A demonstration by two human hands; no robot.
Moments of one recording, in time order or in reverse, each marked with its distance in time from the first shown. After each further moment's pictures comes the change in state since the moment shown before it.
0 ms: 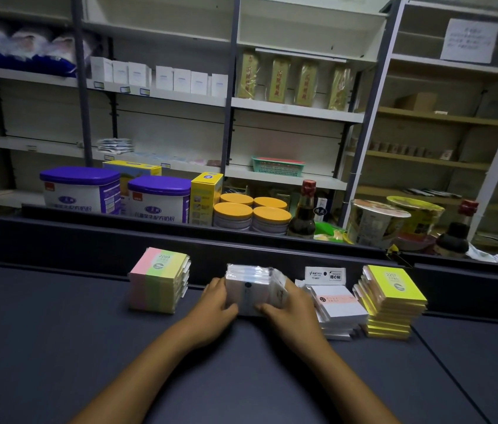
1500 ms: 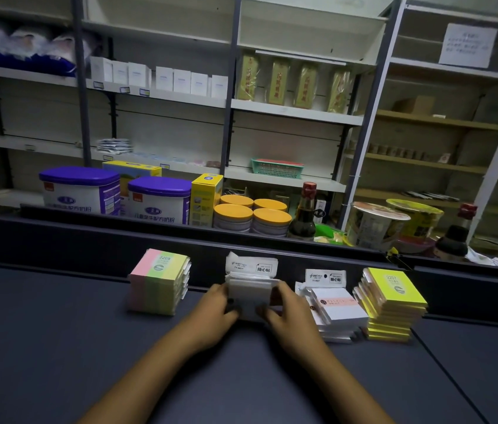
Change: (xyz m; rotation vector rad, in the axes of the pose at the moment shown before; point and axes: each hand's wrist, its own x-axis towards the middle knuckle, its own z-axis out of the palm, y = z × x) left_hand 0.001 -0.003 0.002 0.072 -0.020 0.017; right_hand -0.001 0.004 0.005 -0.052 -0.069 0.010
